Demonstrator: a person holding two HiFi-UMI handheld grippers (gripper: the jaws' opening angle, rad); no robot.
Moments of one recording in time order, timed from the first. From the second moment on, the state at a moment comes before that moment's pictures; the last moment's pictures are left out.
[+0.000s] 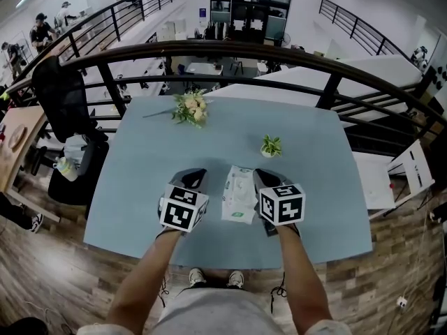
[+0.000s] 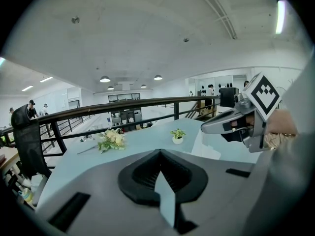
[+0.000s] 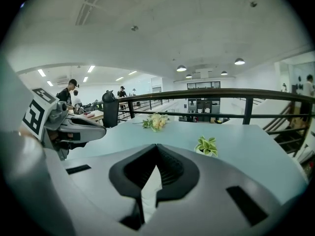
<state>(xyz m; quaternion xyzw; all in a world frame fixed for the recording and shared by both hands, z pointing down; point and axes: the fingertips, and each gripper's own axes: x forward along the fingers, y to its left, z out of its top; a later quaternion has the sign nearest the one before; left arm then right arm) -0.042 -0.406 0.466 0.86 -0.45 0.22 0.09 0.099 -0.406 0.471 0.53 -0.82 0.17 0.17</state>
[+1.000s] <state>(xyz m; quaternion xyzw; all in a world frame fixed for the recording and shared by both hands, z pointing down) -0.049 -0.416 0.437 0.86 -0.47 0.19 0.07 0.119 -0.412 0.399 0.56 -0.82 0.09 0.11</state>
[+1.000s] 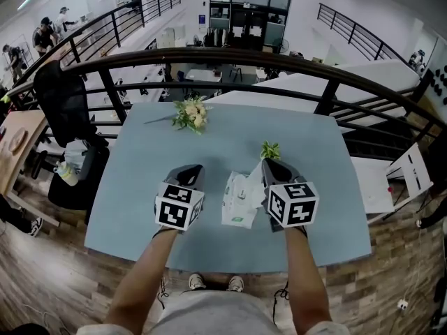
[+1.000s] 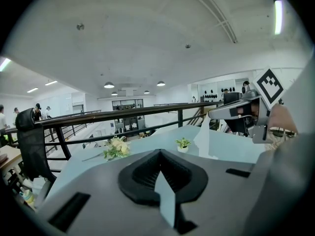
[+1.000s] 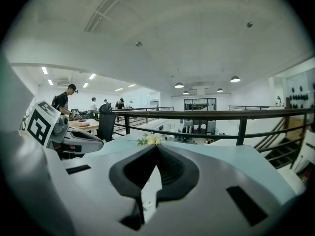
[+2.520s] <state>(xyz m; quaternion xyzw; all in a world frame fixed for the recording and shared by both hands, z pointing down) -0.065 -0.424 0.414 0.85 -0.49 0.16 0.06 0.130 -0.404 0.375 0.58 -0.81 0.07 0.07</state>
